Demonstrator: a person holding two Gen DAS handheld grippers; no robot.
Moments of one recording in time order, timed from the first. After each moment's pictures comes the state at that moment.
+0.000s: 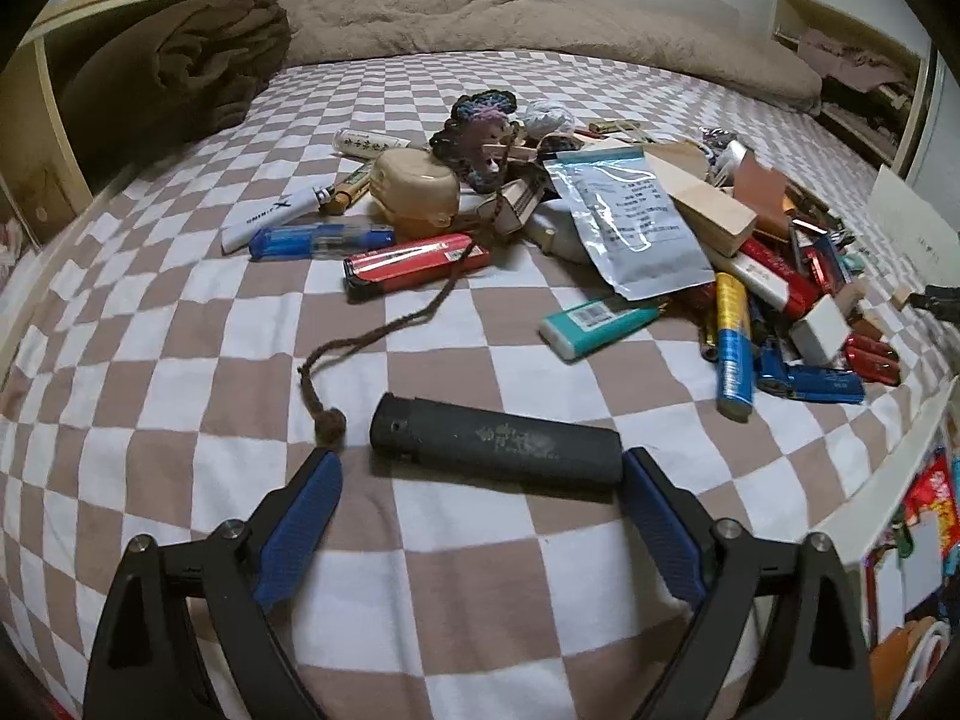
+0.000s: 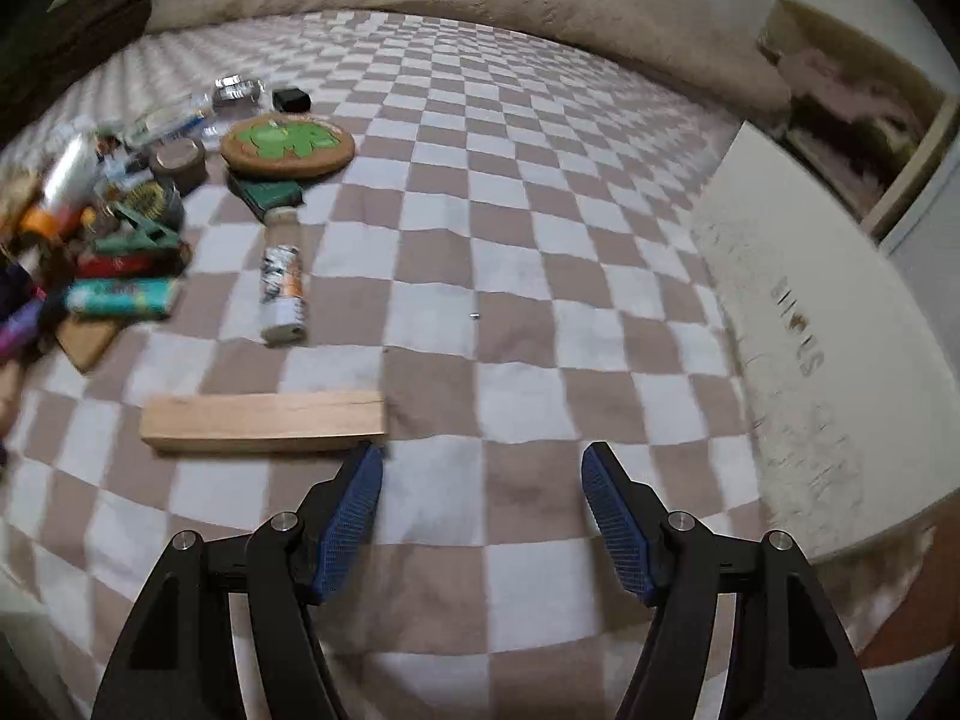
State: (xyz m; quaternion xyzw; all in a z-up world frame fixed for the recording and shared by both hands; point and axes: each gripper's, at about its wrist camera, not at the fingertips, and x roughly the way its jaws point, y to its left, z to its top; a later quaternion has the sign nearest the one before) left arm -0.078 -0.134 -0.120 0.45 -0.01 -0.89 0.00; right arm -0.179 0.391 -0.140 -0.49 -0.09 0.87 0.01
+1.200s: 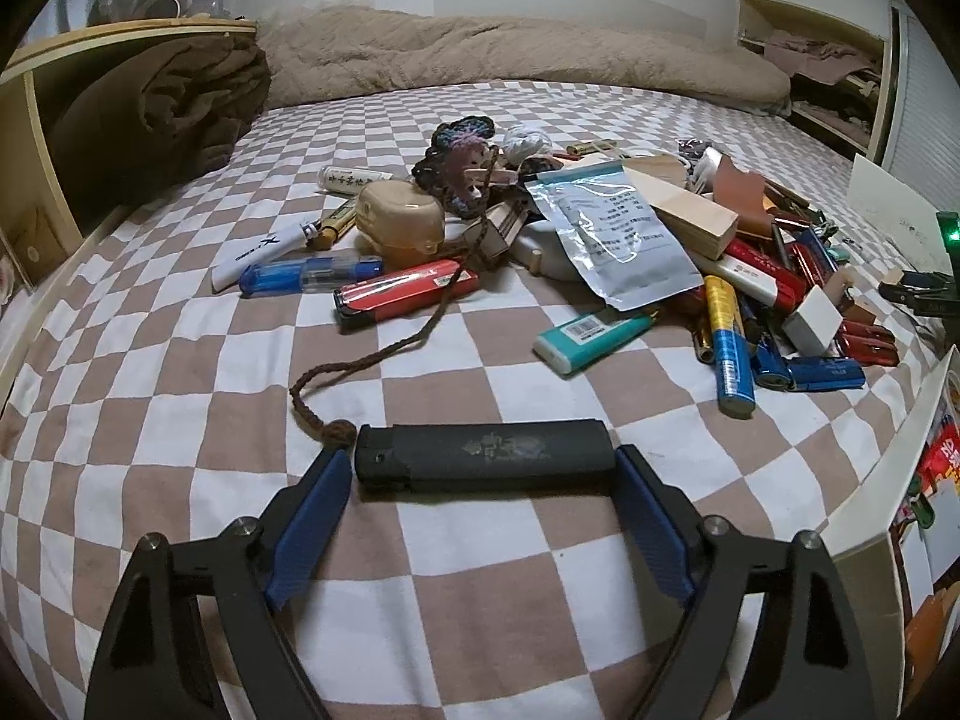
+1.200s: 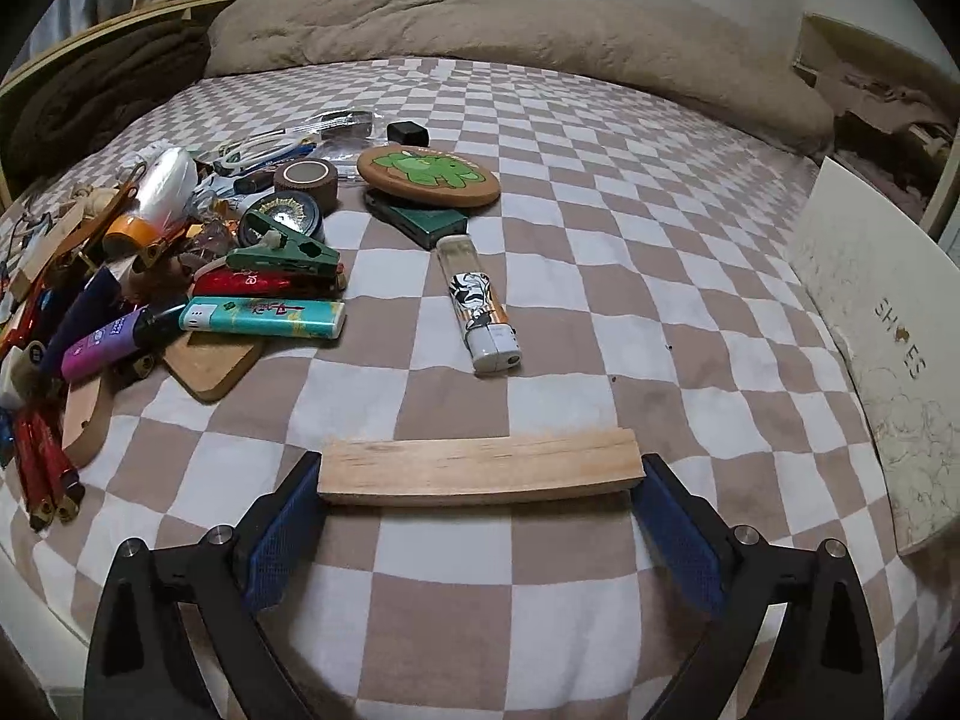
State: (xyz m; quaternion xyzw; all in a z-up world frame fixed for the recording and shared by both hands) left arm -0.069 -0.137 -0.122 0.41 -0.03 -0.91 -0.03; right arm -0.175 0.335 -0.157 -0.43 -0.07 0.90 -0.03
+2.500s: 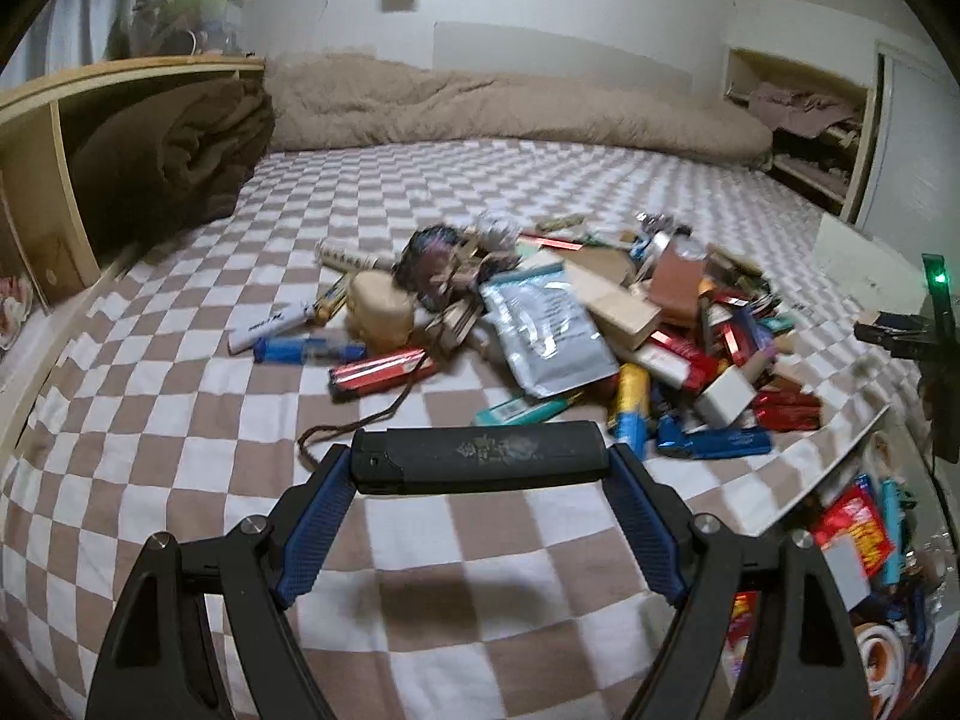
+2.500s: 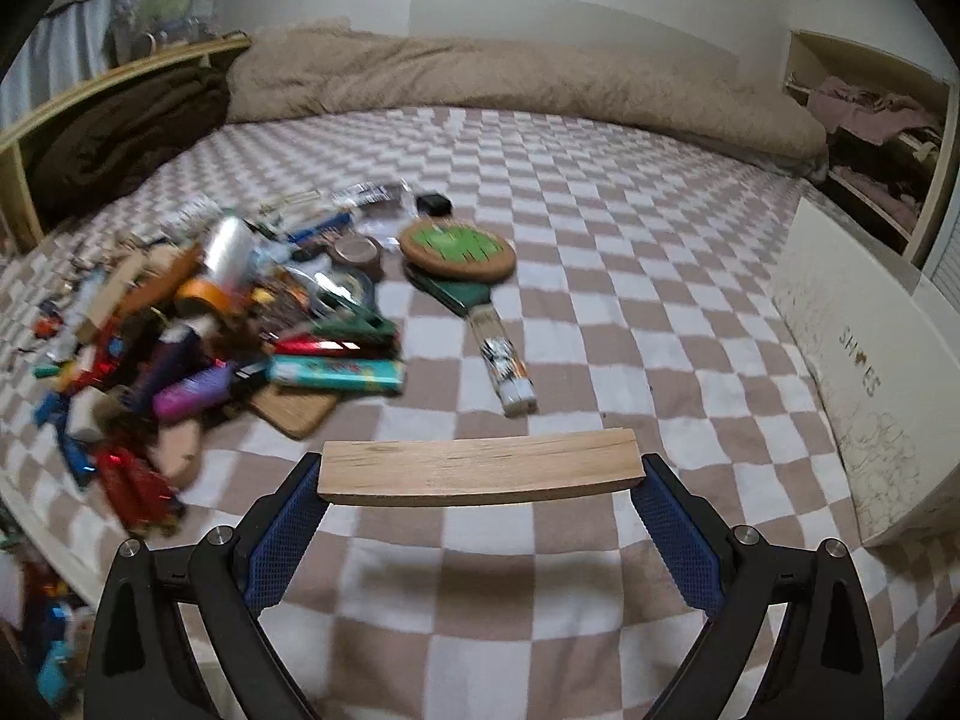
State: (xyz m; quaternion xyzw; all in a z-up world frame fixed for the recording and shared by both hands) left arm -0.038 -0.120 -0.059 0.35 0.01 -0.93 -0.05; right arm -0.139 0.325 -0.103 -0.39 -0.05 0.92 -0.06
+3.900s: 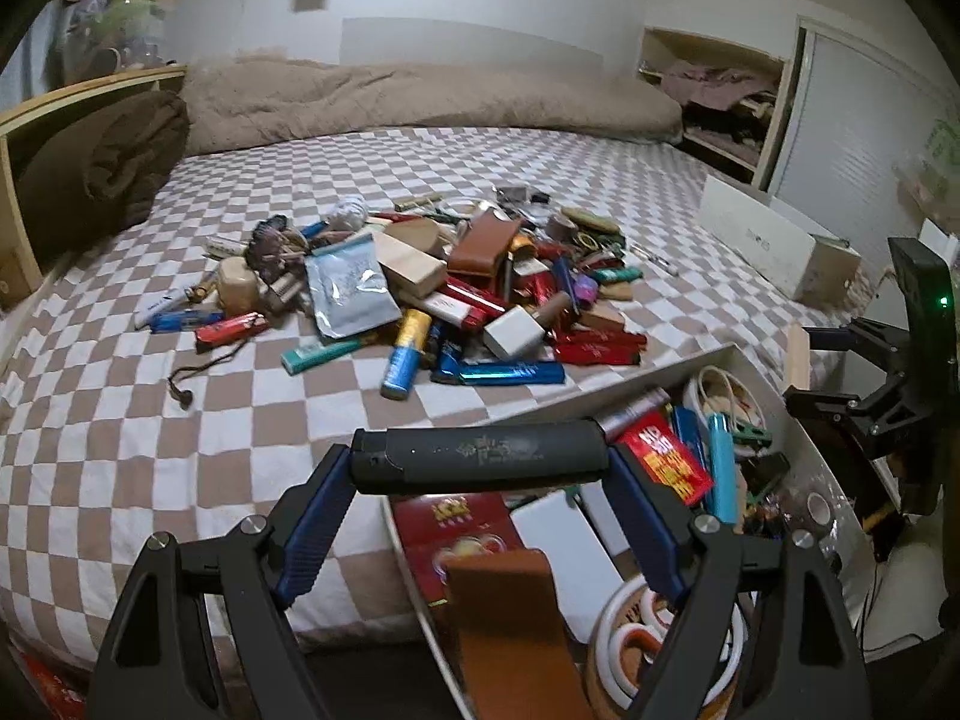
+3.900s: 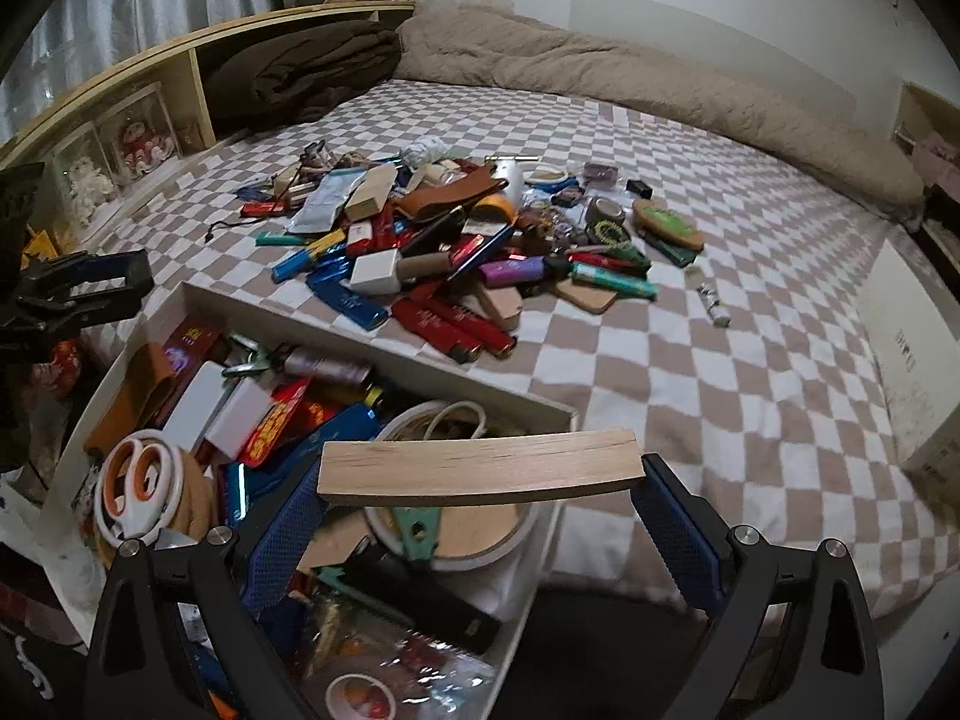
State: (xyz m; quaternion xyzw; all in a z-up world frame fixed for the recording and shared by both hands) left arm 0.035 -0.026 -0.042 0.38 0.00 -0.91 -0.14; right arm 0.006 0.223 -0.080 -0.42 -0.09 0.88 -0.19
